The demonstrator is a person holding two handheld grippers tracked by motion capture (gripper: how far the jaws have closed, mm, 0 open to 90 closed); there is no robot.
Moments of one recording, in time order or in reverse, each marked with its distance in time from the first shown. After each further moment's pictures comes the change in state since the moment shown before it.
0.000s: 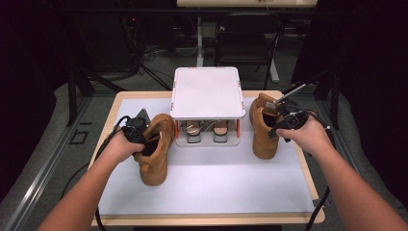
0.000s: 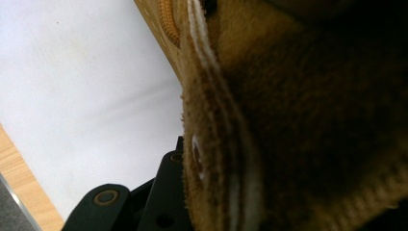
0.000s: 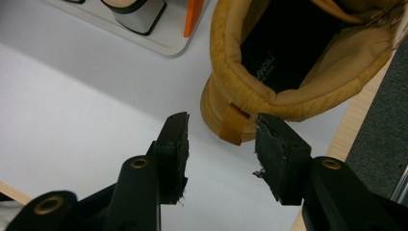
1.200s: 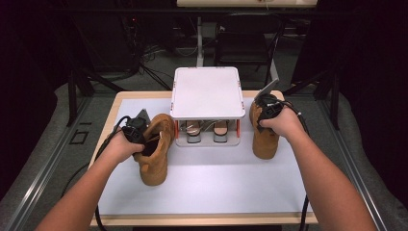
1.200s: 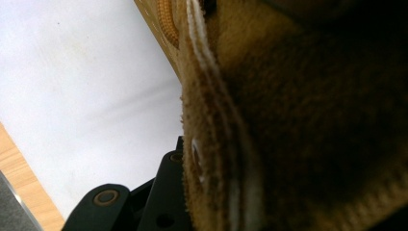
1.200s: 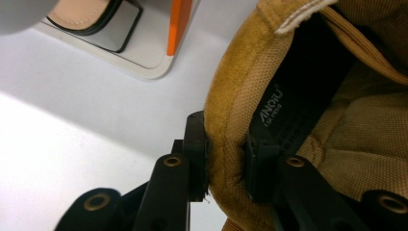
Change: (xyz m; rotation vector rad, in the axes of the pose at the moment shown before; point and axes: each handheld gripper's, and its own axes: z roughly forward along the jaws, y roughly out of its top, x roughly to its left) left arm -0.001 0.000 0.000 0.002 0.008 0.006; right arm 0.005 0.056 0.059 0.134 -0.050 0.010
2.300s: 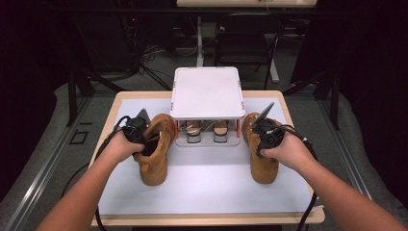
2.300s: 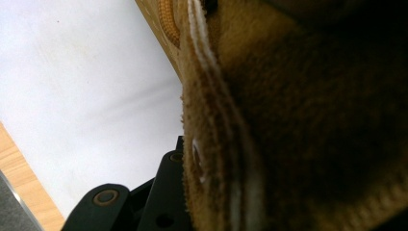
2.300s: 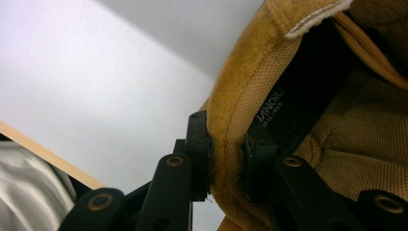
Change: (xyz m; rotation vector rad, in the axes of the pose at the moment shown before) left arm 0.001 0.000 0.000 0.005 -0.007 -0.006; right arm 0.053 -0.075 -0.017 0.033 0.035 -0.157
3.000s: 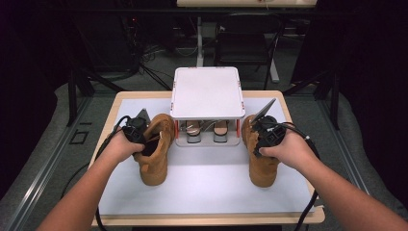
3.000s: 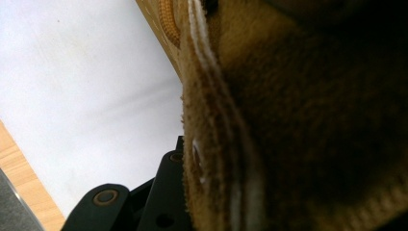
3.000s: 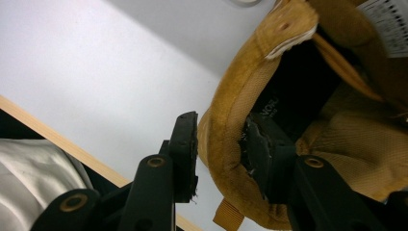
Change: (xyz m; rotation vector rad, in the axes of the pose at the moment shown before) left arm 0.000 0.000 0.000 0.001 0.008 0.002; right arm 0.011 -0.001 -0.023 -0.037 0.020 0.001
